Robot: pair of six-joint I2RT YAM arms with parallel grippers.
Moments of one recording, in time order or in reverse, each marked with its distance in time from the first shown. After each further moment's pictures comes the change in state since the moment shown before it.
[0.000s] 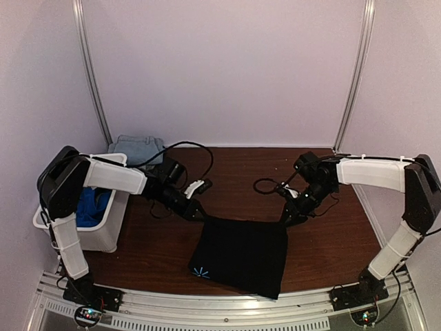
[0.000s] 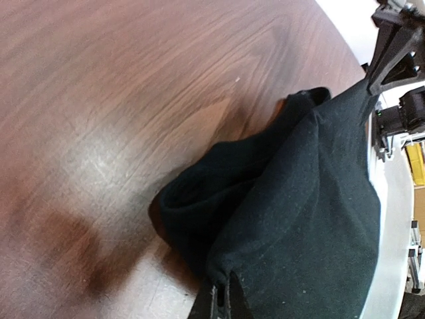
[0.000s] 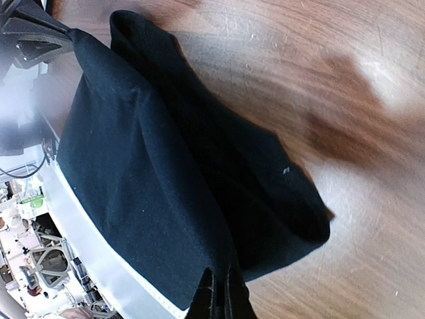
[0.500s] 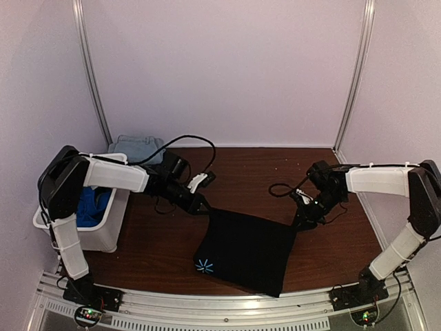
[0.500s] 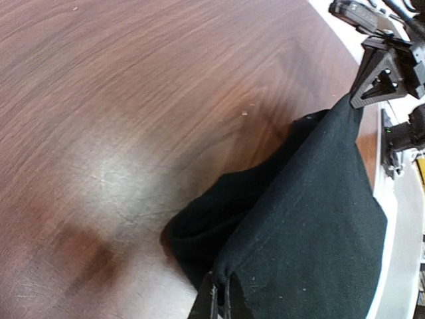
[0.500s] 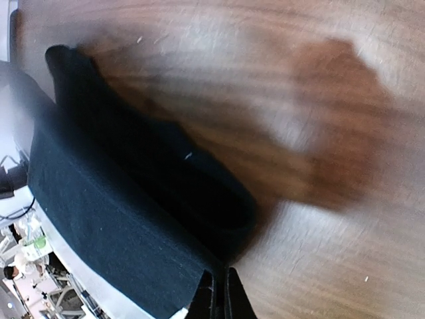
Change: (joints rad) left arm -0.019 -0.023 0.039 0.037 -0.063 -0.026; right arm -0.097 -0.092 -0.175 0.084 0.071 0.093
